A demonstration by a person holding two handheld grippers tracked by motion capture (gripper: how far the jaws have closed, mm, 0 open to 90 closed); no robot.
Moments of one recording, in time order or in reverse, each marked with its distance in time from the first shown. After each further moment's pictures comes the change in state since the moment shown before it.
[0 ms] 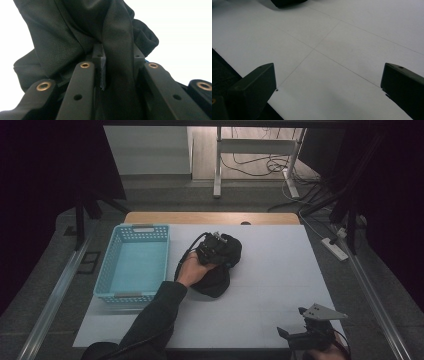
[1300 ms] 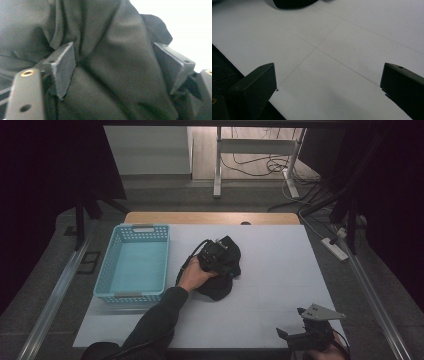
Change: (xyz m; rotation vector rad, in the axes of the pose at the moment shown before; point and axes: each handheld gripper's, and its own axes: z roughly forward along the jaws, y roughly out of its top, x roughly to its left) left arm 0.003 -0.012 0.025 0.052 -0.007 -0.038; right arm 0.002 0.000 0.001 0.014 0.009 -0.016
